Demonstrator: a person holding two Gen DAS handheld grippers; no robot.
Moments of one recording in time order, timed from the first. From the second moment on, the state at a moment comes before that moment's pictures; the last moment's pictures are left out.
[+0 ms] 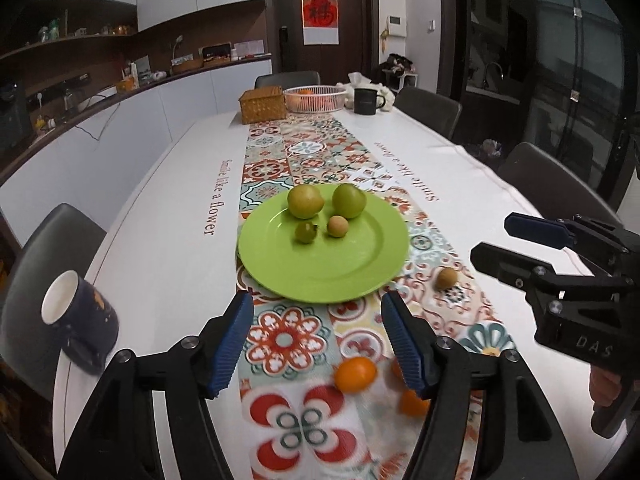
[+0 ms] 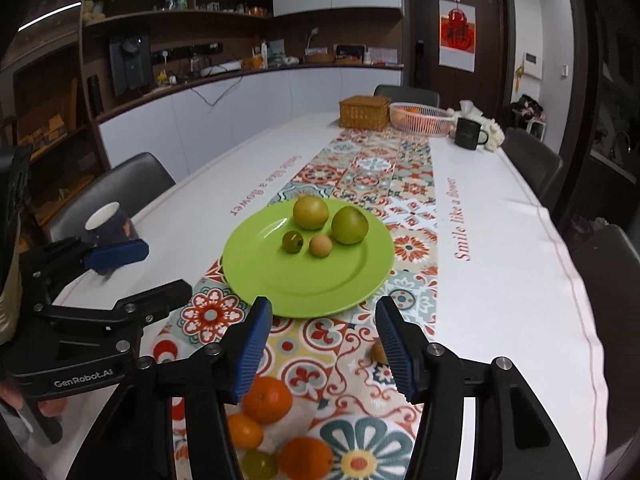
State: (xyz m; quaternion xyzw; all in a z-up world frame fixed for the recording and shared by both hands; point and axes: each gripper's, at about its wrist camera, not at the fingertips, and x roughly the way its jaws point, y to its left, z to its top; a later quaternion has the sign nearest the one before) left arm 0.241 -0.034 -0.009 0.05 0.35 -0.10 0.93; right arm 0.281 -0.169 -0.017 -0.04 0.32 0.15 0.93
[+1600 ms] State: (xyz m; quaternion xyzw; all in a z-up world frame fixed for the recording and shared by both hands) left arm 0.182 -0.107 -0.095 0.05 0.45 -0.21 0.87; right arm 0.231 -0.178 -0.090 -0.20 0.42 0.26 0.85
